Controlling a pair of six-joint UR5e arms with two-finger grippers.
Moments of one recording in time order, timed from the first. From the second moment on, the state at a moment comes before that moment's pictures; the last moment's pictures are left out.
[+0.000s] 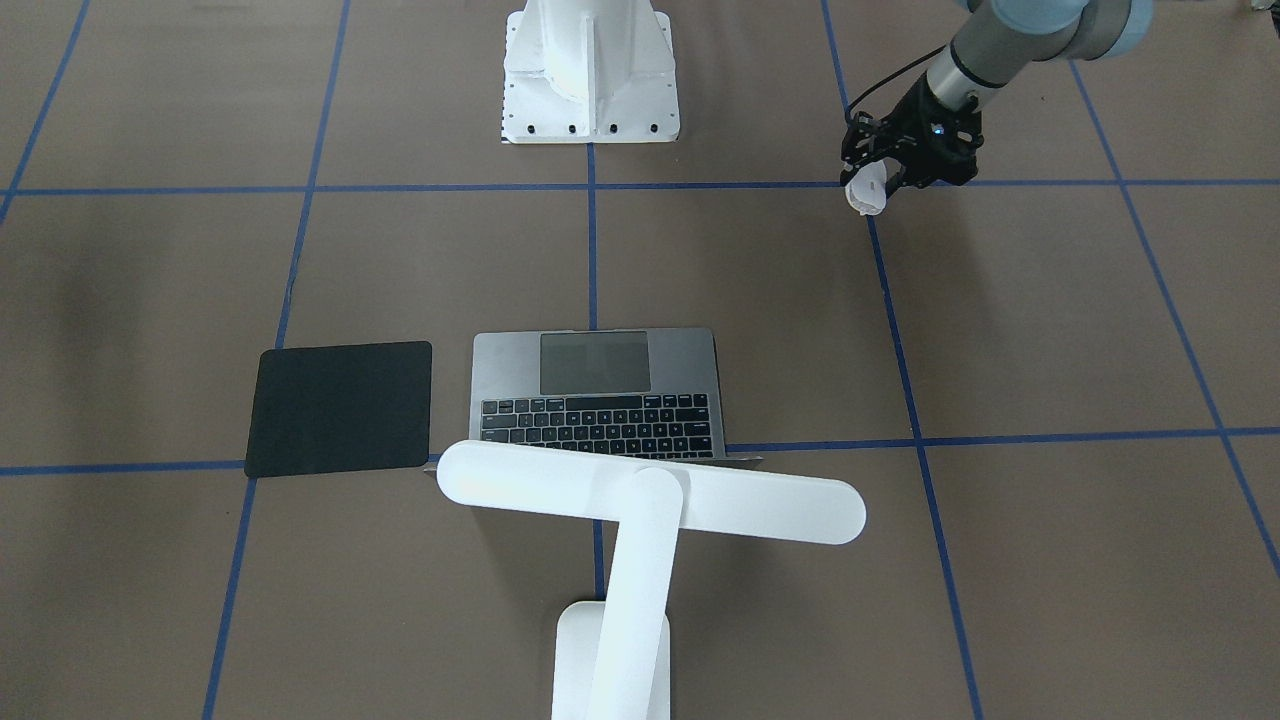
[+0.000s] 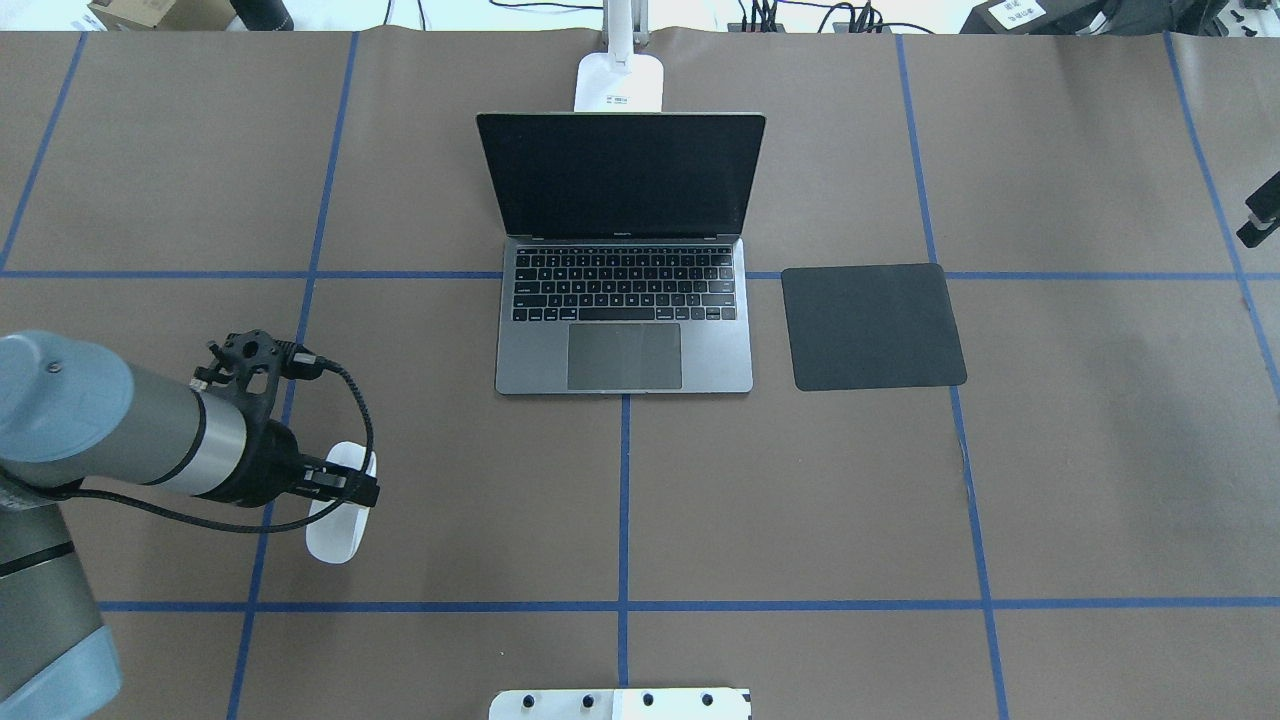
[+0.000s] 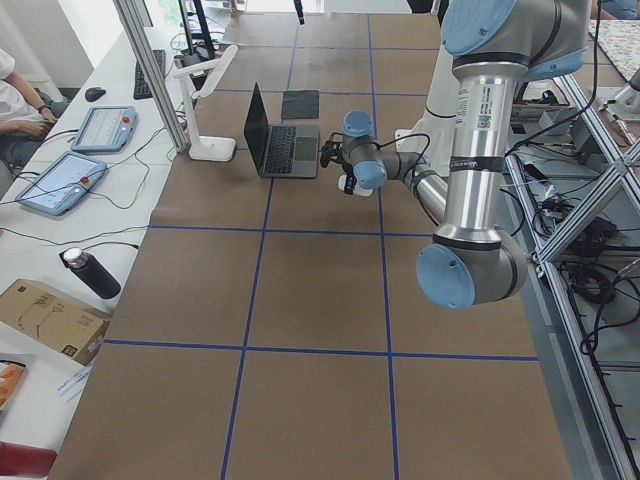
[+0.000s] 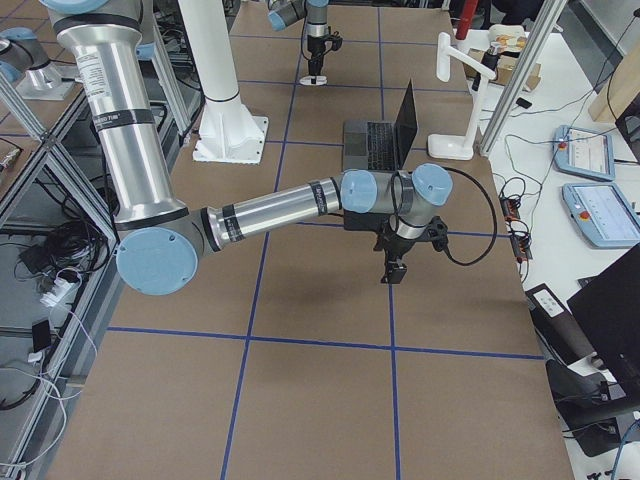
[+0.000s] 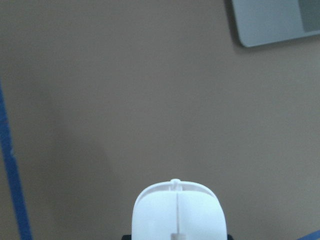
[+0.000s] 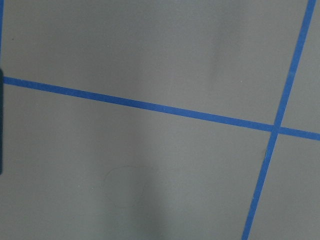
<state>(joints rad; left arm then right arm) -0.52 -1.74 -2.05 -1.87 -1.99 -1.06 1.37 -1.34 1.65 -1.92 2.34 -0.06</state>
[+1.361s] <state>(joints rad) -0.45 -2.91 -0.93 -1.76 -1.79 -1.36 1.34 -1.31 1.55 -1.81 2.34 -0.05</state>
